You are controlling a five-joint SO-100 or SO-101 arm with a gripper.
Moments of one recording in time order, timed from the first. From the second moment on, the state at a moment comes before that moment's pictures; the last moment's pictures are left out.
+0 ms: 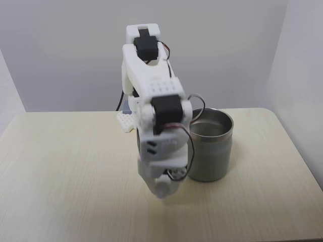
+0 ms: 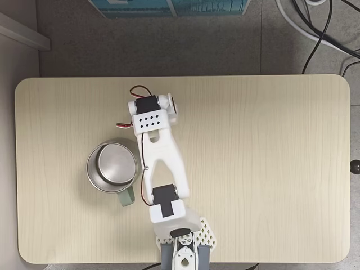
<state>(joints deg) -15.4 112.1 102.8 83.7 -68.7</state>
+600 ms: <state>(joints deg) -17.4 96.3 121.0 97.8 -53.8</state>
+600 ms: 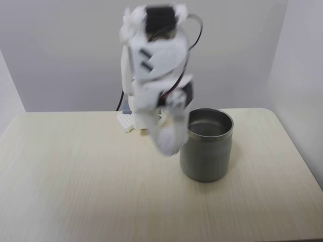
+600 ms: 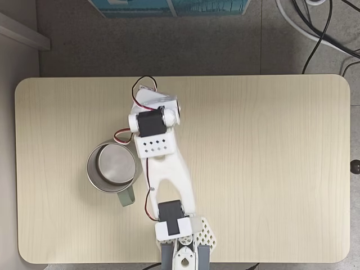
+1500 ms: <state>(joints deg) -44.7 73.9 109.5 102.8 -39.5</state>
